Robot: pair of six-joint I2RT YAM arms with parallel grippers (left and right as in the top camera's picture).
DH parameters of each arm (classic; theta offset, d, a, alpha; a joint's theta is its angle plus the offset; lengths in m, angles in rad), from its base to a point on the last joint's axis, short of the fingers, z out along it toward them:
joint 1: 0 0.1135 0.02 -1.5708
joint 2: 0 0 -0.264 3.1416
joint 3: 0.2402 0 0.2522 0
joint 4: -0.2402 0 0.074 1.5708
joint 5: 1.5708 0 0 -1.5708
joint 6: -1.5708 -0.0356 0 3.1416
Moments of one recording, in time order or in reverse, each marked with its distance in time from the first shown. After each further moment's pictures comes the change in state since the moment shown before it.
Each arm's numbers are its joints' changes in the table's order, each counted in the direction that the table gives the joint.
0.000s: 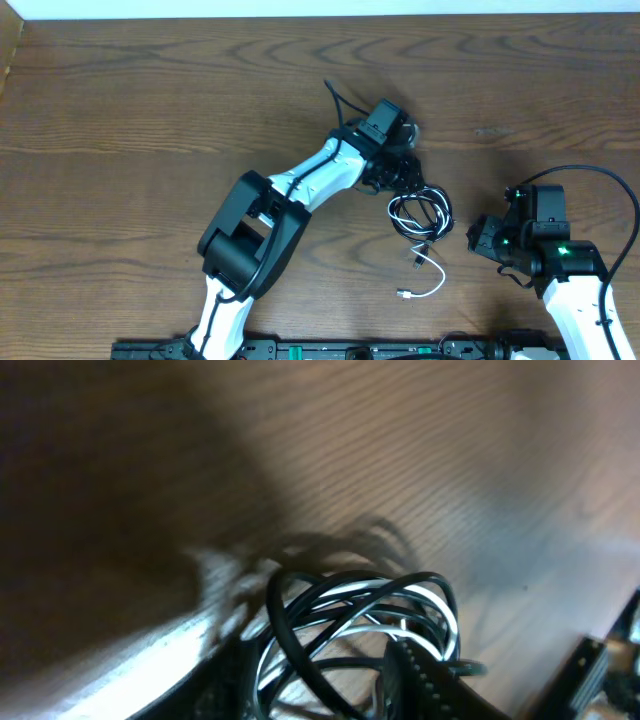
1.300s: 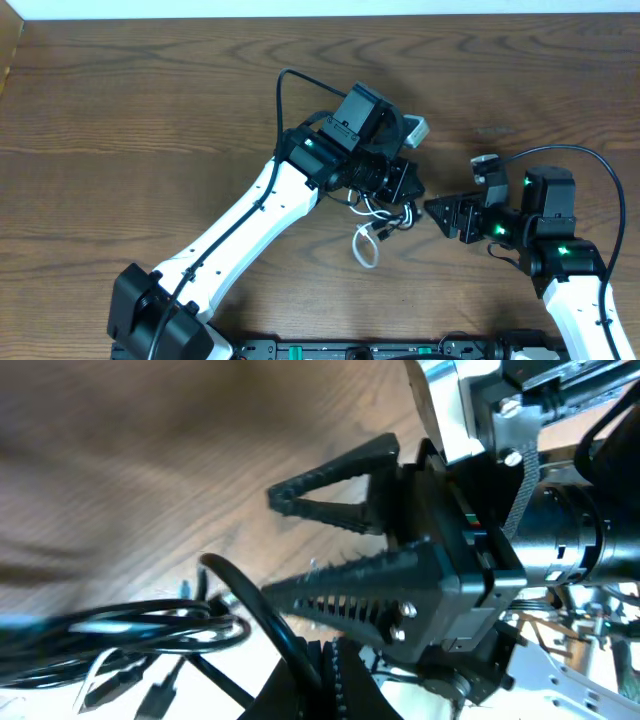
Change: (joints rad) left arm -0.009 -0.476 -0.005 -0.317 0.163 -0.124; right arm 0.000 0.000 0.000 0.325 -0.580 0.283
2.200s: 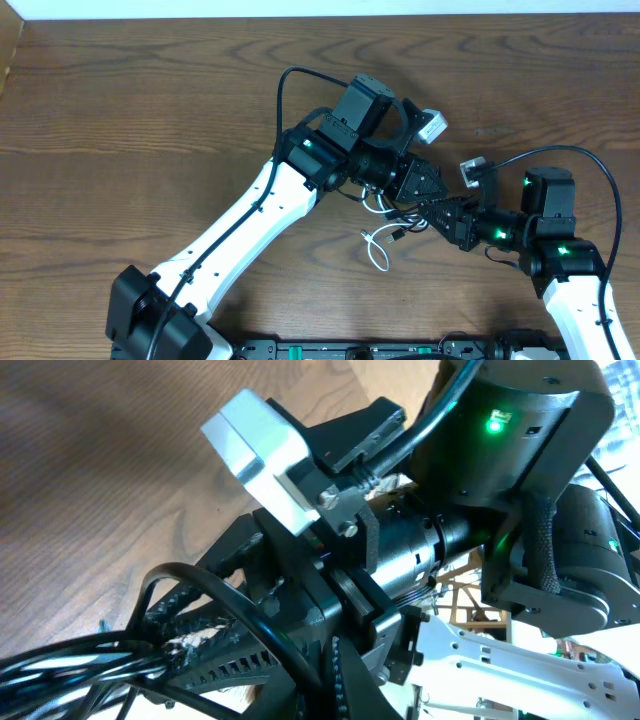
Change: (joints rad) left arm 0.000 -0.007 0.000 0.146 0.227 0.000; right arm 0.000 0.000 0.000 -0.009 -0.193 0.049
